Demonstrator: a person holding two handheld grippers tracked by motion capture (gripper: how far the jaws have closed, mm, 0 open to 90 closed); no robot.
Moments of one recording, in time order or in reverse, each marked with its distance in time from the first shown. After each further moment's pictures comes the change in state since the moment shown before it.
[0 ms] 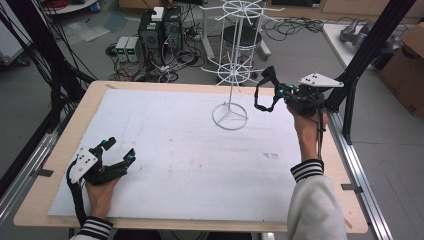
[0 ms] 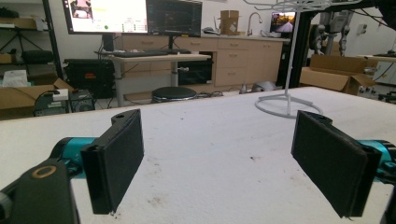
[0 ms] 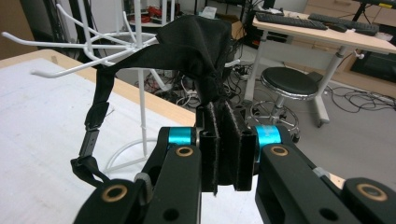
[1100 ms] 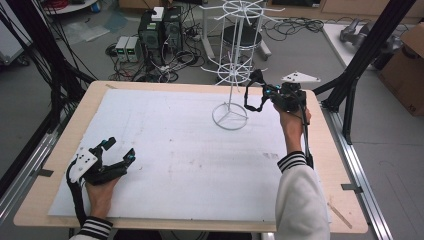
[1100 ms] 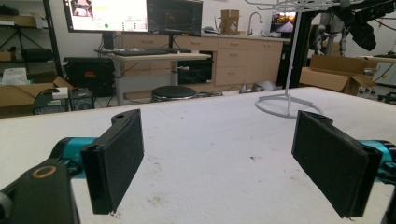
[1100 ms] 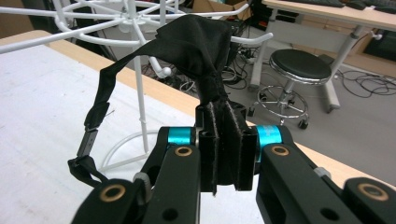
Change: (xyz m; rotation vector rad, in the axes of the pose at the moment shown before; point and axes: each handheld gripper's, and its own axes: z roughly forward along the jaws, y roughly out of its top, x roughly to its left) left arm 0.001 0.000 0.000 0.005 0.000 -0.007; right arm 0.009 -0.008 0.046 0.079 0.015 0.004
